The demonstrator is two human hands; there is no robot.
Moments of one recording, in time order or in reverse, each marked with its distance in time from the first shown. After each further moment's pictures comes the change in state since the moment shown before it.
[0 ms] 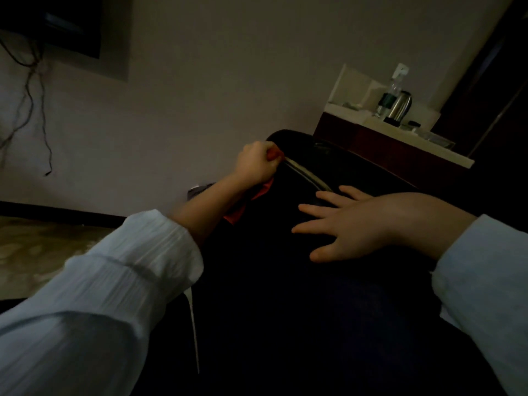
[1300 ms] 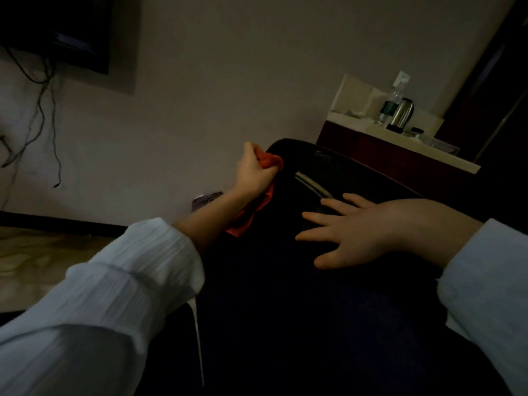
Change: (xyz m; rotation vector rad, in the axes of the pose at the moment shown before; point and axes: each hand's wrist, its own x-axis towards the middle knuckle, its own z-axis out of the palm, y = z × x) left_hand -0.013 0.001 0.001 -0.474 0.204 -0.227; right_hand -0.003 -0.003 -0.005 0.008 -0.010 0.010
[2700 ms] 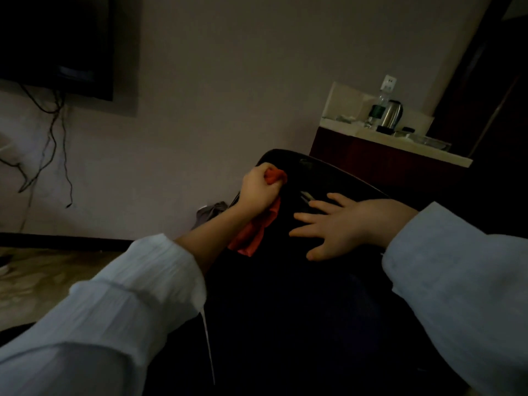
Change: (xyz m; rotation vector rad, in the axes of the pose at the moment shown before) left_hand -0.037 0.034 0.002 0.238 -0.125 0.151; right_hand -0.016 0.000 0.005 -0.012 0.064 0.021
